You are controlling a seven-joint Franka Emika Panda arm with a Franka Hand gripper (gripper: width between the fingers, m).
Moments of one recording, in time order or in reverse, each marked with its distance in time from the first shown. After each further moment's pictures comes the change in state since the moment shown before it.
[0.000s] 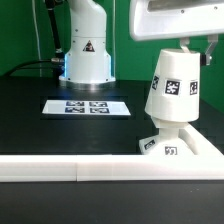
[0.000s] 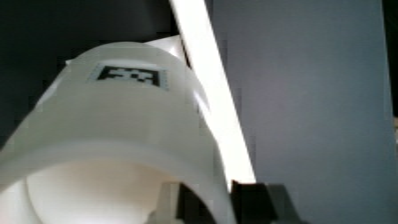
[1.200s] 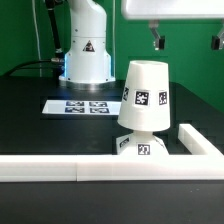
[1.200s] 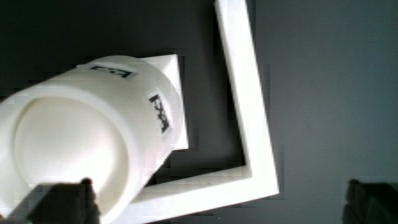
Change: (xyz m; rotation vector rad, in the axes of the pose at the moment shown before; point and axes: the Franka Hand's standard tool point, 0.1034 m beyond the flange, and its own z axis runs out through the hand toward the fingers) arm 0.001 0.009 -0.032 -0.112 -0.100 -0.082
